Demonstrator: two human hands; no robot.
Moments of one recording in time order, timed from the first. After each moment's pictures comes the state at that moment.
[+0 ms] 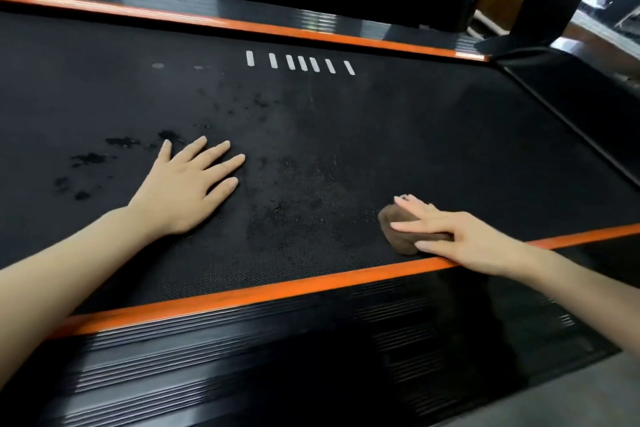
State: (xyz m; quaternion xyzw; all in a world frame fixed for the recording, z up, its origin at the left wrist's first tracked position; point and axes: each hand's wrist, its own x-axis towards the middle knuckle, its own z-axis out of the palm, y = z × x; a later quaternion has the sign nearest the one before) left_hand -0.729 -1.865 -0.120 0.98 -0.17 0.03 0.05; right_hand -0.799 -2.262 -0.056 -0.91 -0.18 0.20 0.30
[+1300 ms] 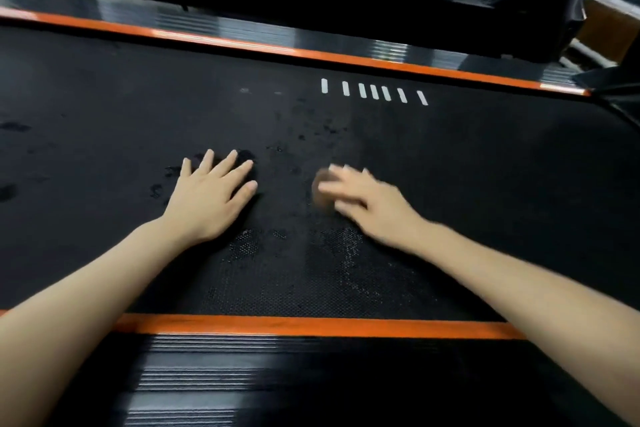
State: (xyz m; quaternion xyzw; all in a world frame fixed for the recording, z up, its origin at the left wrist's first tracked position) left_hand -0.740 -1.832 -0.105 1.00 0.00 0.00 0.07; right_hand -0.691 -2.096 -0.099 -0.91 -0.32 0.04 0.27
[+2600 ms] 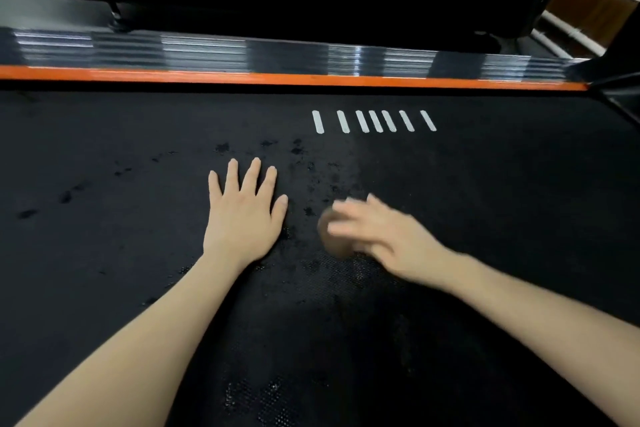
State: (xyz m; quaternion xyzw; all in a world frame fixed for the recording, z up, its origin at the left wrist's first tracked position) left_hand -0.591 -1.833 -0.119 1.00 -0.04 0.02 0.04; right_hand -0.598 -2.078 -0.100 -0.91 -0.38 0.00 0.19
